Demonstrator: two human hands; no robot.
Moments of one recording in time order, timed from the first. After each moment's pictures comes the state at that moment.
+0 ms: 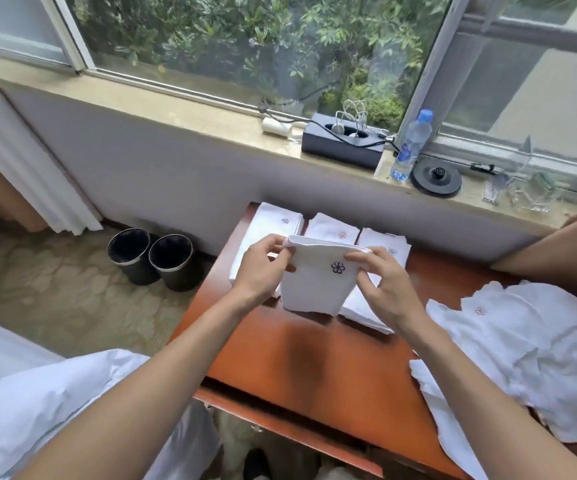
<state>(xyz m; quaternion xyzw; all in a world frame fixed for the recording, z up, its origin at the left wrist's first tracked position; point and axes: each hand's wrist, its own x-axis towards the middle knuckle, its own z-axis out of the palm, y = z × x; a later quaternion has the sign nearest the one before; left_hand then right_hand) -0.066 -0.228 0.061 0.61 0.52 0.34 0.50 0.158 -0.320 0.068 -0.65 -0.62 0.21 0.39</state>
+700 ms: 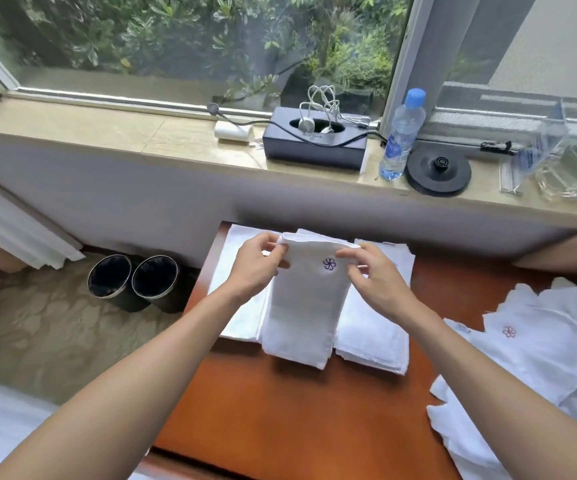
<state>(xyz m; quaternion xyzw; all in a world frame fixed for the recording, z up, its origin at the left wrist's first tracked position) 0.033 -0.073 0.007 0.64 0.52 0.25 0.51 0.254 -0.186 -0.001 -0.68 -0.56 0.30 0.37</state>
